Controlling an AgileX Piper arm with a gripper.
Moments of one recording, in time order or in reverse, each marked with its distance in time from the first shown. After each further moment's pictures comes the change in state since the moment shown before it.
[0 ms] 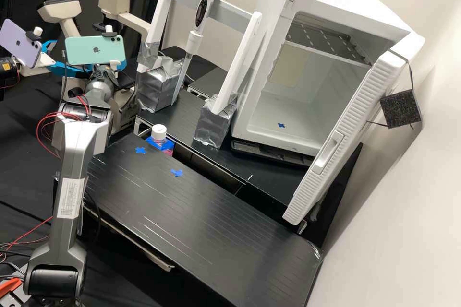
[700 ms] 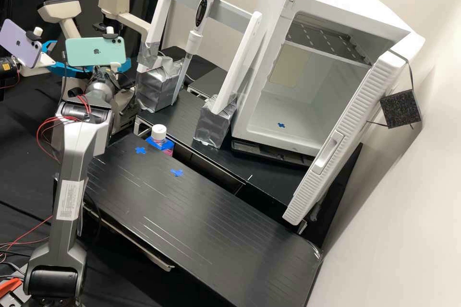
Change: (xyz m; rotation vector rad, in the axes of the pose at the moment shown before) arm -0.022 0.003 0.002 0.022 0.032 -0.004
